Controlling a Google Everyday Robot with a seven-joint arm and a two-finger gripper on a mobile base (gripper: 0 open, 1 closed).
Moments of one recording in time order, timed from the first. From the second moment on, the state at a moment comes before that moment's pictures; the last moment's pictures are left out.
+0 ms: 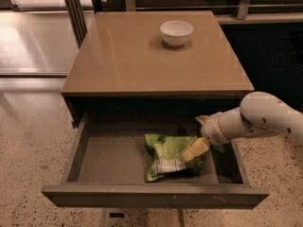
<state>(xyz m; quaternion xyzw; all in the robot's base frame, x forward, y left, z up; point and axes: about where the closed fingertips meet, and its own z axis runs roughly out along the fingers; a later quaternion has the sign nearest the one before) 0.539 -0.133 0.652 -0.48 0.79 0.22 0.30</state>
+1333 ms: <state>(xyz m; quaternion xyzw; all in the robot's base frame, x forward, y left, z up) 0.539 -0.133 0.623 -0.48 0.80 0.21 0.28</state>
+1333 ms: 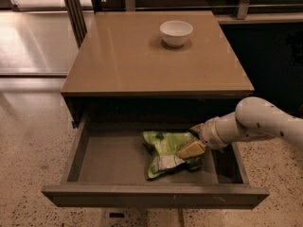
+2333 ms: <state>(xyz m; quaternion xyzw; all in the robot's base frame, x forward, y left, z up) 0.532 -0.118 0.712 -0.54 0.76 0.24 0.28</state>
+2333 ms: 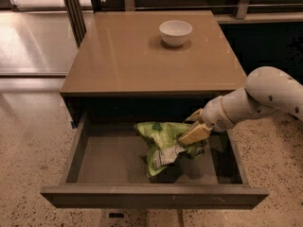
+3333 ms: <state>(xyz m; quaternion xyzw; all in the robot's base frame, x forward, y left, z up) 0.594 -0.149 0.855 -0.54 0.73 0.17 0.38</state>
